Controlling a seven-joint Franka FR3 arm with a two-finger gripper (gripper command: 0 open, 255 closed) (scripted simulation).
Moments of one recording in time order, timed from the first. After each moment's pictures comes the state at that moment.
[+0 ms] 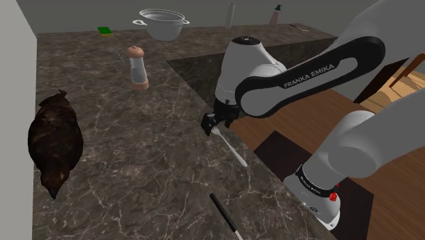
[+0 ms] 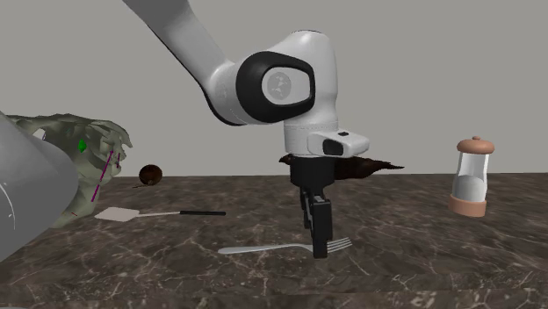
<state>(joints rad) 0.03 -0.38 0.42 -2.72 0.19 2.43 0.50</state>
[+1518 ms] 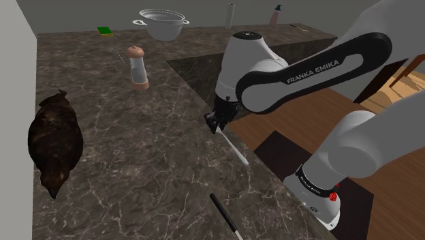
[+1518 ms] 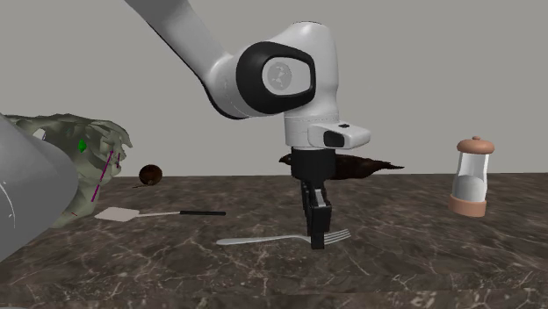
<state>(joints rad) 0.03 -0.40 0.41 -2.71 0.20 2.39 0.49</state>
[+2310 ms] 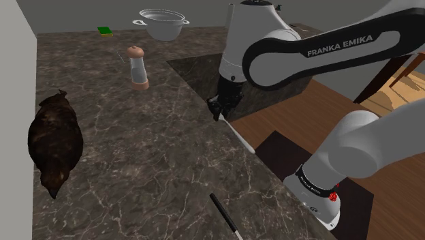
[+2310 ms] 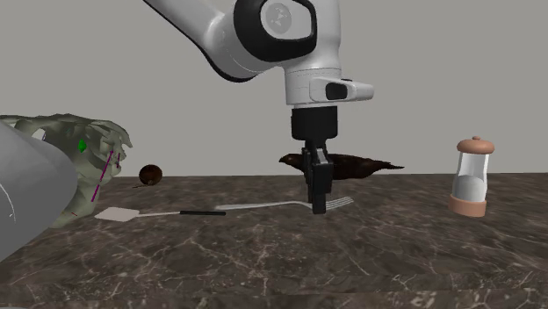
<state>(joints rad) 0.04 -0.52 0.37 -2.62 0.20 2.19 0.48</state>
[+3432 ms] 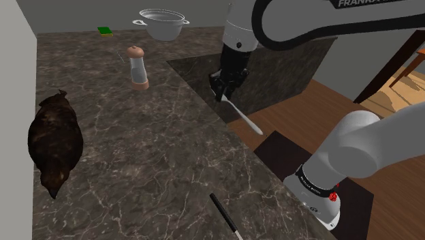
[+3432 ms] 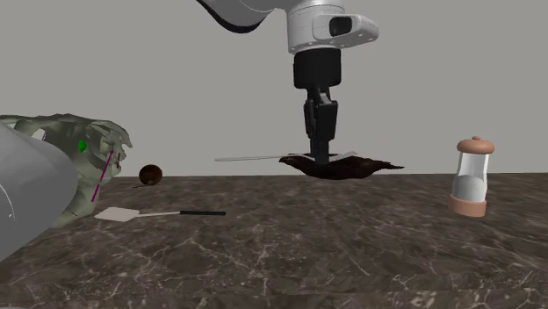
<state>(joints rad) 0.03 -0.57 0.34 -2.44 0.17 1.96 0.48</state>
